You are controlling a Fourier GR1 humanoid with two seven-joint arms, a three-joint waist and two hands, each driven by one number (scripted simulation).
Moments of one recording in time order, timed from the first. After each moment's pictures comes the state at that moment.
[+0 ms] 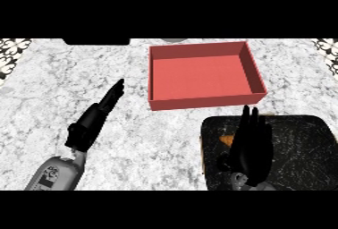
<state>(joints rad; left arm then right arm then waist) -0.22 0.28 -0.29 -1.51 0.07 0.02 0.06 -0.12 -0.06 0.47 -1.74 1.25 0.13 1.18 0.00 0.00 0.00</state>
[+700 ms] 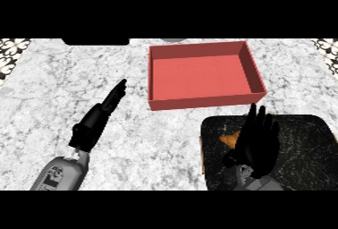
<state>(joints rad) -0.22 0.24 -0.26 -1.50 0.02 0.01 0.05 -0.12 -0.01 0.36 -1.71 1.34 0.19 1.11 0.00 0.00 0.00</state>
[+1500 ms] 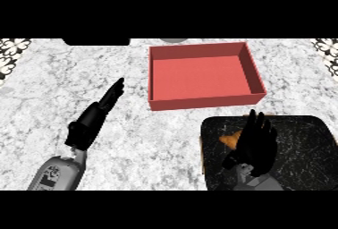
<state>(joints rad) -0.21 0.22 -0.22 -1.52 0.00 -0.04 0.08 -0.10 0.00 0.32 -1.64 1.28 0.18 1.11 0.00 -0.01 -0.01</state>
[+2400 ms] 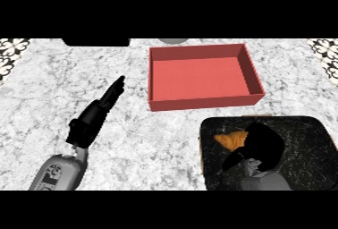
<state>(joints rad) -0.22 0.19 -0.19 -1.52 -0.03 -0.06 0.09 -0.10 0.00 0.21 -1.55 1.31 0.17 1.04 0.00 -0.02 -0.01</state>
